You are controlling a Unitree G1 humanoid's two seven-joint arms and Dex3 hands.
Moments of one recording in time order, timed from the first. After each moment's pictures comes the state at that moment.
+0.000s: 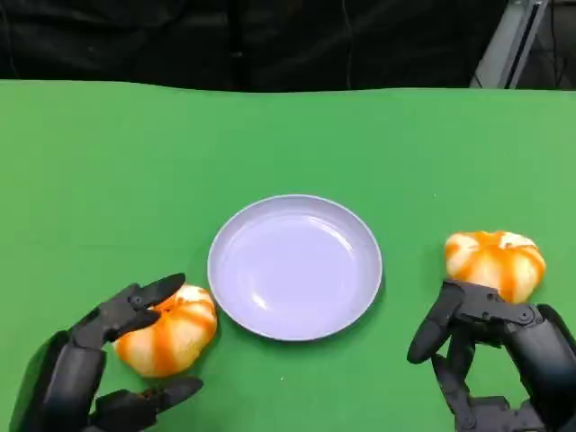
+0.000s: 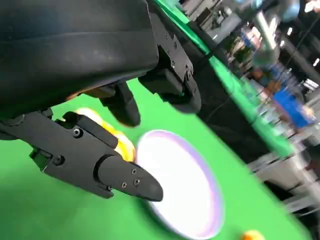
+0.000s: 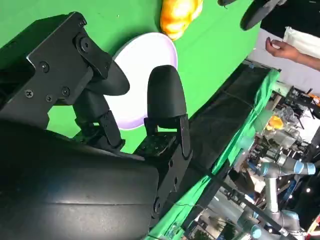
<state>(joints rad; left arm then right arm) 0.32 0.12 0.06 -0.23 0.42 -0.29 0.01 0.34 -0.12 0.14 -0.50 -0.27 -0.09 0.10</state>
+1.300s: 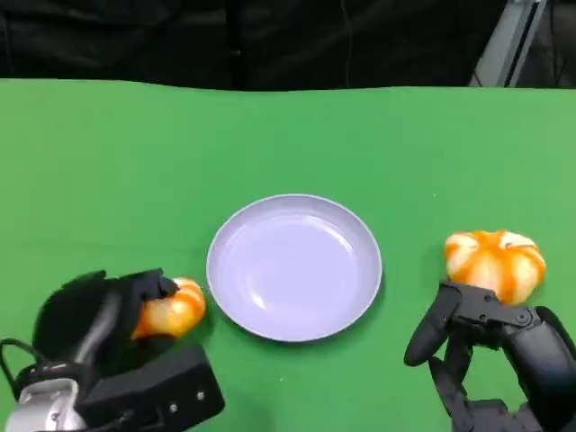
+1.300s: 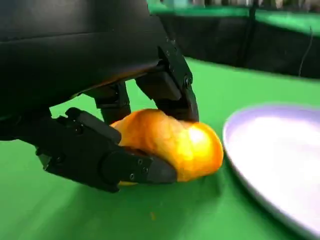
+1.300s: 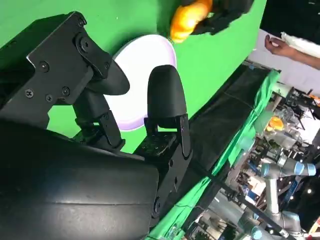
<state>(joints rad) -0.05 0.30 -0.19 0.14 0.80 0.05 0.21 0.35 -0.11 0.15 -0.53 -0.28 -0.07 0.10</state>
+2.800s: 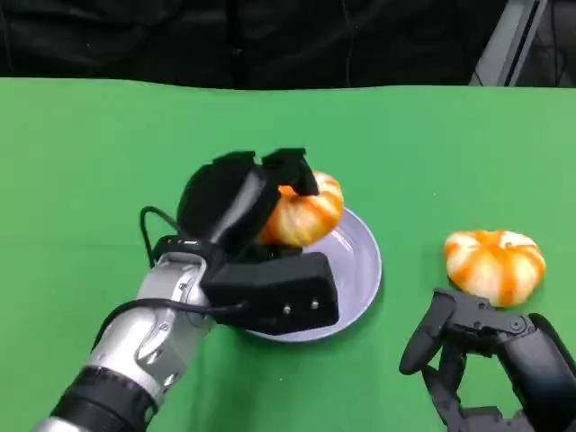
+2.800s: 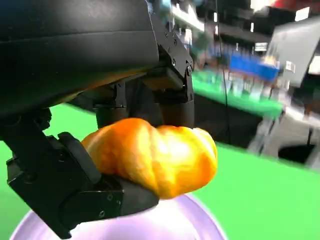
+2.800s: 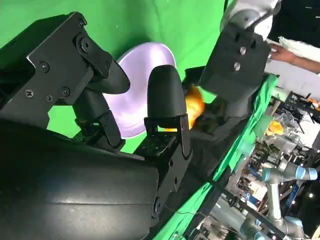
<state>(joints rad) -0.56 0.12 -0.41 0.50 0.75 -0.11 0.22 0.36 -0.11 0.17 -0.51 -0.27 -0.09 0.10</state>
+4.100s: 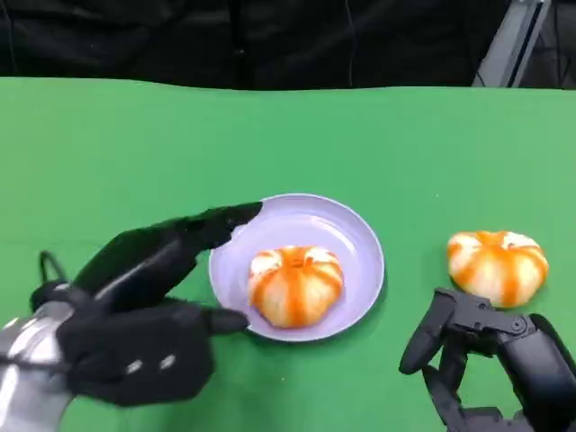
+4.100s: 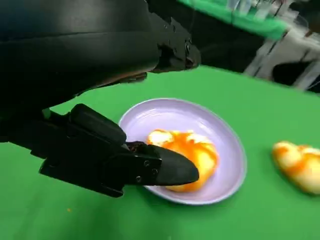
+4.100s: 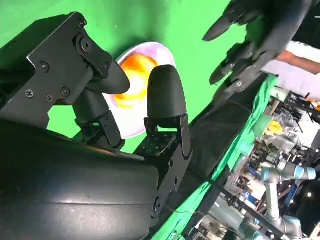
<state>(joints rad) -0.10 0.42 -0.16 -0.17 0.36 -0.09 -0.32 0.37 -0.11 0.17 -0.52 -0.28 -0.09 0.10</state>
